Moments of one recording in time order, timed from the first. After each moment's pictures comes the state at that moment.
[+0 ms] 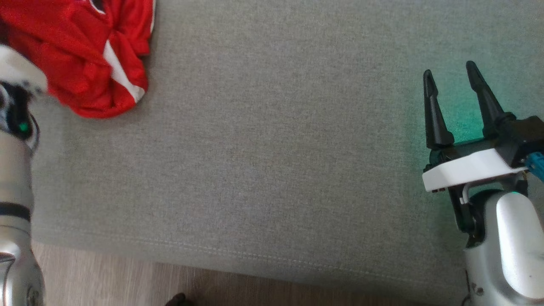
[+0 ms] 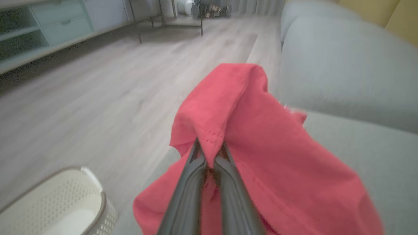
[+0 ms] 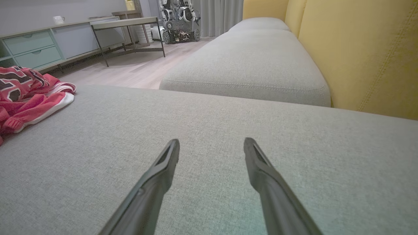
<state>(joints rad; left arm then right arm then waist) -0.96 0.31 0.01 1.03 -0.30 -0.08 -0.25 -0.26 -0.06 0.02 -0.03 0.01 0.13 0.02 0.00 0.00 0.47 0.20</state>
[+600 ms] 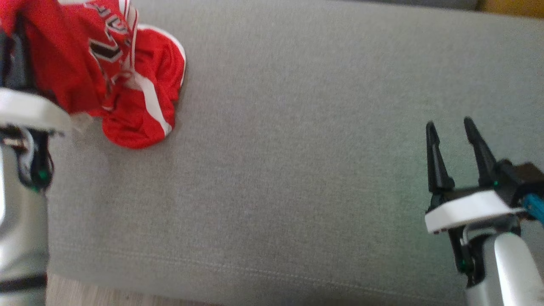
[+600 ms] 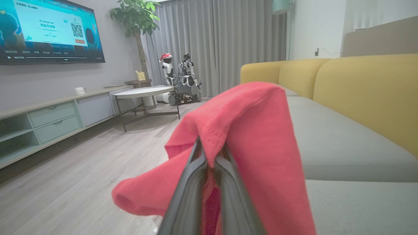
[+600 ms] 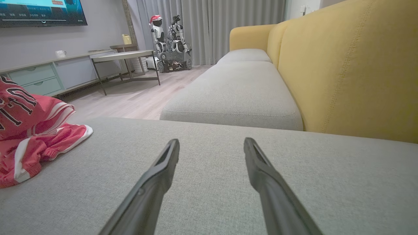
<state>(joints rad) -0.61 0.31 -0.01 0.45 -0.22 -0.08 -0.22 -0.11 -0.05 -0.01 0.03 0.09 0.13 -0.03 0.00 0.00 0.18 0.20</state>
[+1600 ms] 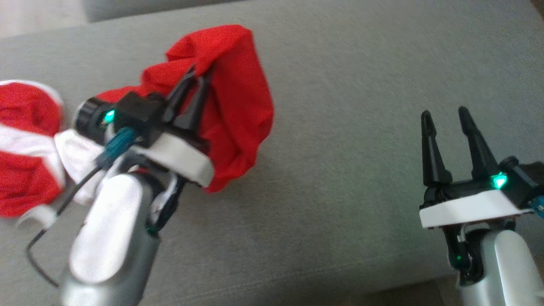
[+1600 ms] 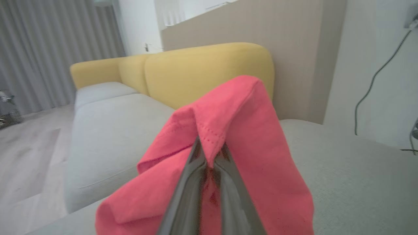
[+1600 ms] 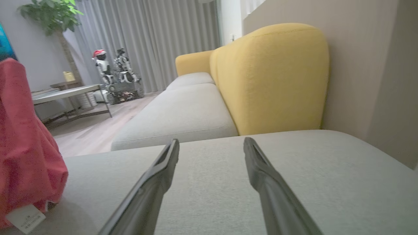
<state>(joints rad) -0.41 0.16 -0.34 -0.02 -0.16 -0.06 0.01 -0.10 -0.05 0.03 -0.05 0.19 0.13 -0.05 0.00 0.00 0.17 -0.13</state>
